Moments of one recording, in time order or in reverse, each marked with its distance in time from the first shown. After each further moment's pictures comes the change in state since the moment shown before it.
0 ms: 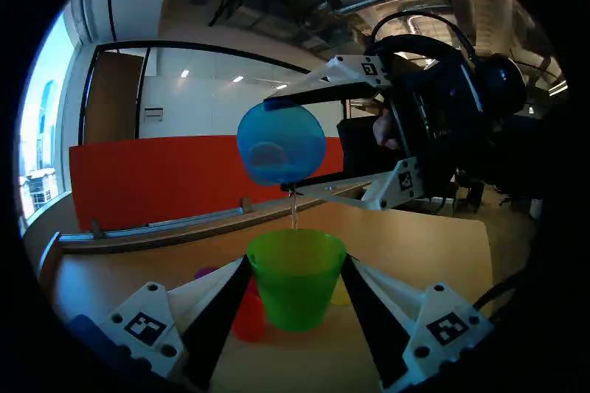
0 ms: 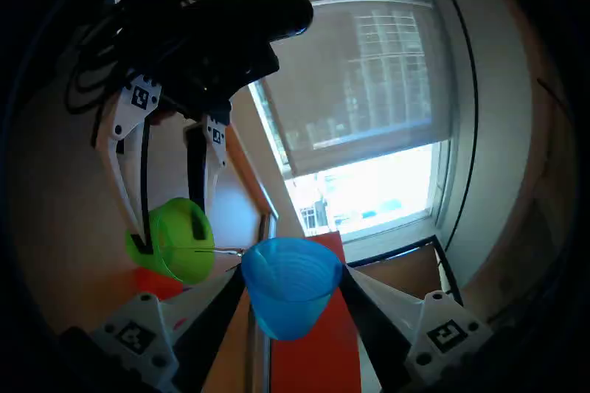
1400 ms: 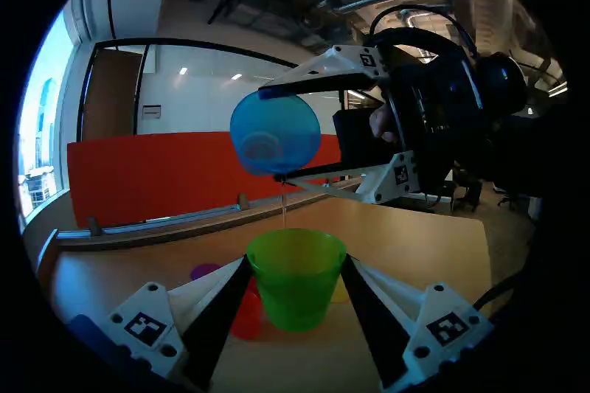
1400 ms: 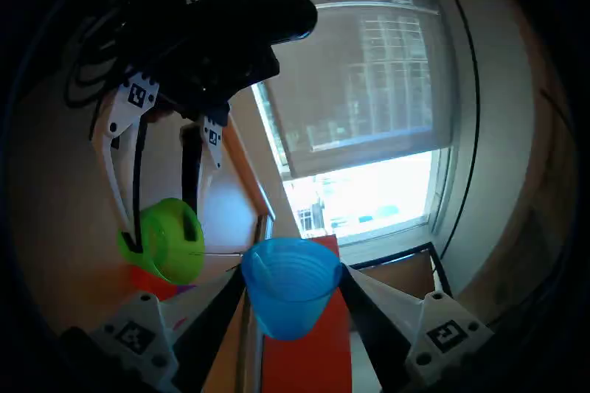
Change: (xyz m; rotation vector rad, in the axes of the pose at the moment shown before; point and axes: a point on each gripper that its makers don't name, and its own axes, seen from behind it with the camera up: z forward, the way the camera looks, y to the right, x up) left arm -0.006 0.004 0.002 -0.011 -0.009 -0.006; right arm 0.011 -0.001 -0.003 -0.006 0.007 -0.044
